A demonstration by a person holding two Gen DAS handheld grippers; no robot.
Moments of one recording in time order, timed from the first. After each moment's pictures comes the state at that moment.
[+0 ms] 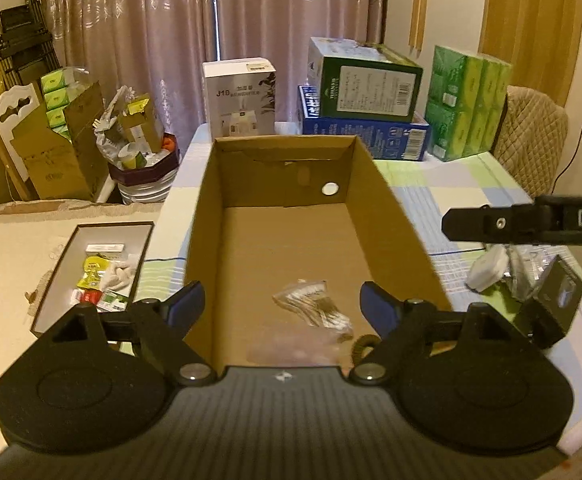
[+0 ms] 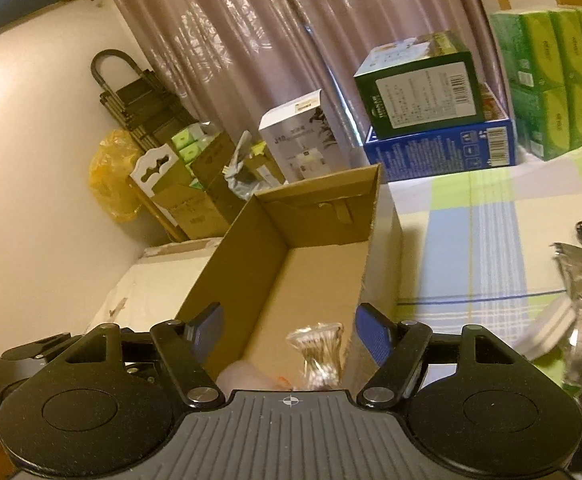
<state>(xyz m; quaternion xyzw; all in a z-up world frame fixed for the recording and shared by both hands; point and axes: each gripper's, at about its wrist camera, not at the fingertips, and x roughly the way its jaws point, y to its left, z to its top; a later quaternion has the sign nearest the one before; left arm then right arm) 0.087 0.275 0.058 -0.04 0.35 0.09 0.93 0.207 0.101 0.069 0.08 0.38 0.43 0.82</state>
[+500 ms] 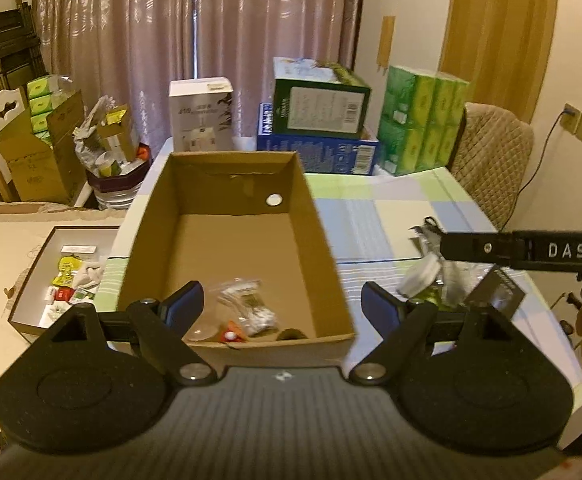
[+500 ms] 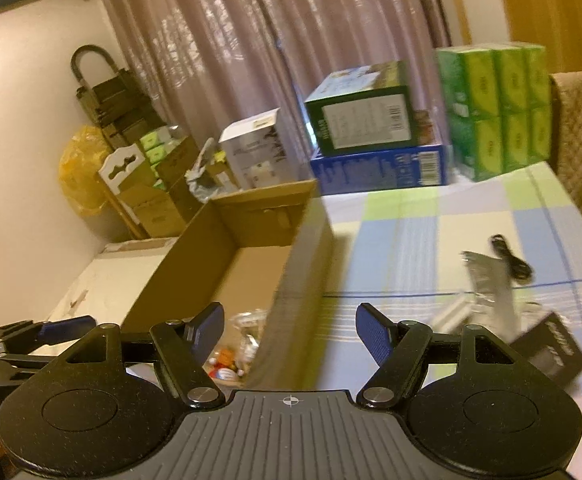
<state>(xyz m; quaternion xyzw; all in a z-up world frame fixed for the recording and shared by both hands) 0.057 0.207 0.091 -0.06 0.33 0.07 0.94 0.178 0.022 0.099 0.04 0.36 0.38 0.85</state>
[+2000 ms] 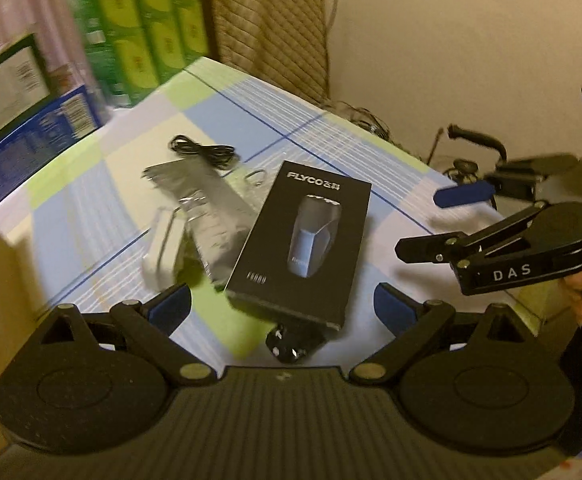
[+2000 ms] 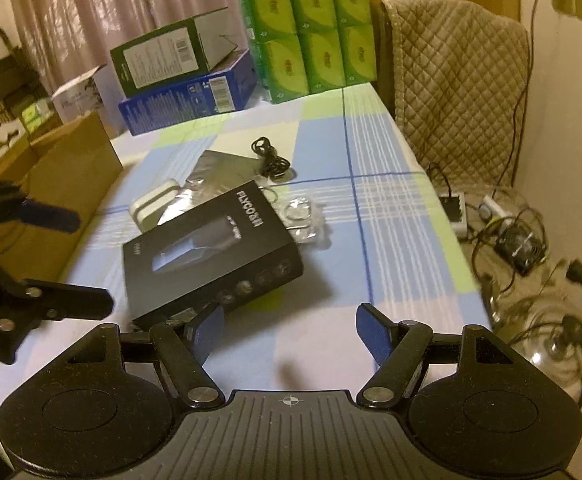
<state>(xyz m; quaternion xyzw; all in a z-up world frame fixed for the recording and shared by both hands) 0.202 -0.013 -0.027 0.14 0.43 -0.23 0.86 0.237 -0.184 -0.024 -0.02 0.40 0.24 0.88</state>
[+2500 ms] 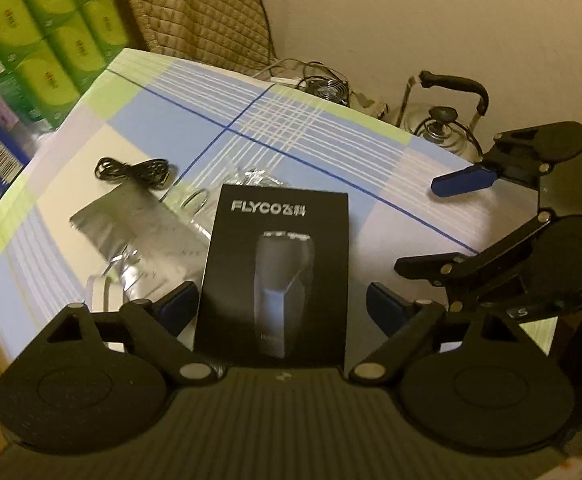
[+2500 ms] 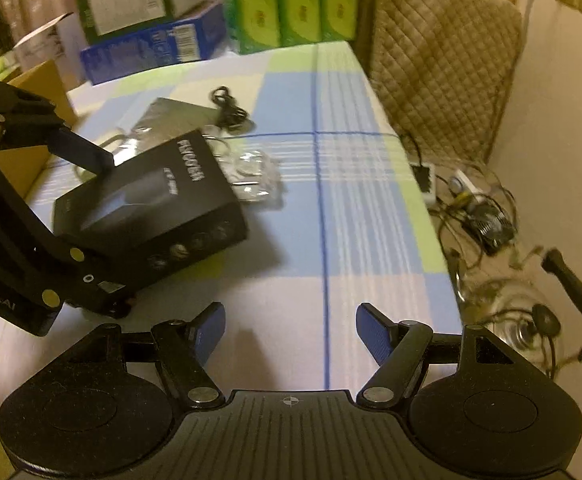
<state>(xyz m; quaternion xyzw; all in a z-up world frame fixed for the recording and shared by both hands) 0.259 -0.067 -0.054 0.23 0.47 -0.30 0.80 0.259 -0.187 -0.051 -0.06 0.45 0.19 0.87</state>
